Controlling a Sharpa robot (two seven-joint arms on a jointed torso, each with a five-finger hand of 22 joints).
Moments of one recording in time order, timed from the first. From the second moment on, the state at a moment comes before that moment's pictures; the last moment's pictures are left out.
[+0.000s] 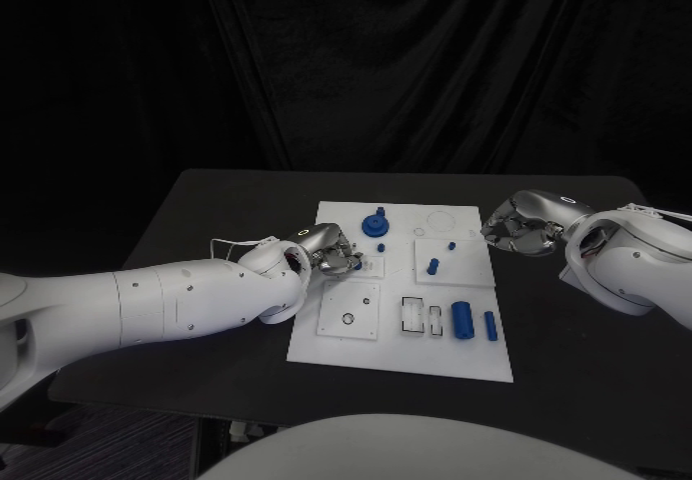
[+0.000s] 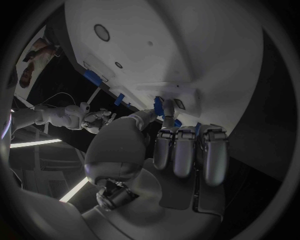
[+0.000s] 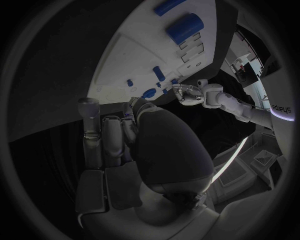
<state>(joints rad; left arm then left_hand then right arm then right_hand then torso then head) 1.10 -0.67 -0.21 1.39 -1.27 -0.48 -0.26 1.07 -0.03 0.43 0.11 0.45 1.07 0.04 0.19 1.13 1.47 -0.04 1.57 1.31 1.47 -0.07 1.57 1.31 0.01 1.47 -0.08 1.57 1.31 1.32 -0.96 -0.25 1.55 -1.37 -0.30 -0.15 1.53 -0.07 0.25 0.27 0.37 0.98 0.13 0.12 0.19 1.22 0.06 1.38 1.27 1.41 -0.01 1.29 1.27 0.13 1.26 0.10 0.76 1.31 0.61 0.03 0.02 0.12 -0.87</state>
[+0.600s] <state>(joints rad) 1.09 -0.68 -0.21 1.39 -1.27 -0.48 -0.26 1.01 -0.03 0.35 0.22 0.30 1.07 0.04 0.18 1.12 1.47 -0.04 1.57 1.31 1.47 -0.07 1.57 1.31 0.01 1.47 -0.08 1.57 1.31 1.32 -0.96 -0.25 1.55 -1.37 -0.30 -0.15 1.53 -0.07 0.25 0.27 0.37 0.98 0.13 0.12 0.19 1.22 0.06 1.38 1.27 1.41 -0.01 1.29 1.27 0.13 1.26 0.10 0.76 1.31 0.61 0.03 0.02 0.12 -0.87</state>
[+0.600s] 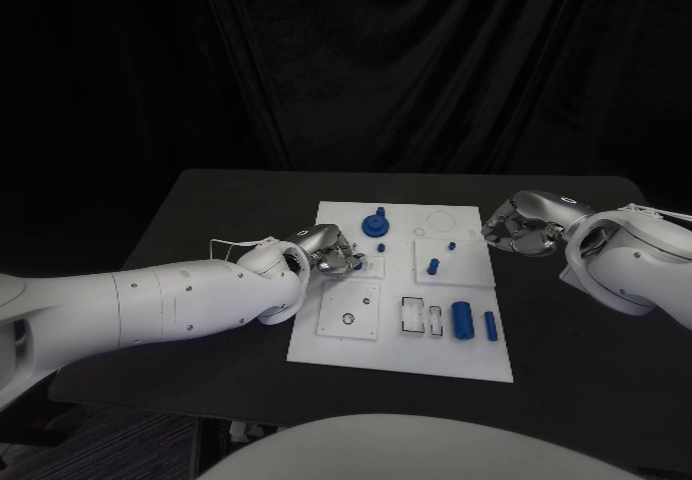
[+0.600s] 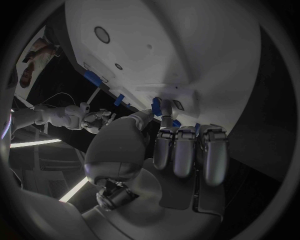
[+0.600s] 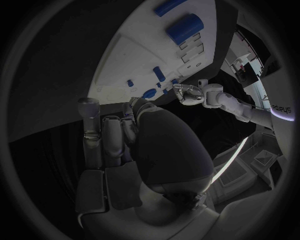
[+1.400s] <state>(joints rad) 1.09 -0.68 -0.21 1.40 -1.27 -0.48 -0.24 1.07 -0.04 0.34 0.19 0.38 1.08 0.04 0.18 1.12 1.47 -0.04 1.57 1.31 1.47 -0.07 1.57 1.31 0.01 1.47 -0.08 1.57 1.31 1.32 -0.96 -0.25 1.55 -1.37 -0.30 -0.15 1.53 -0.07 0.26 0.27 0.37 0.98 0.13 0.12 0.19 1.22 0.06 1.38 1.27 1.41 -0.01 1.29 1.27 0.13 1.26 0.10 0.76 1.31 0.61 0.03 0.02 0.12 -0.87</state>
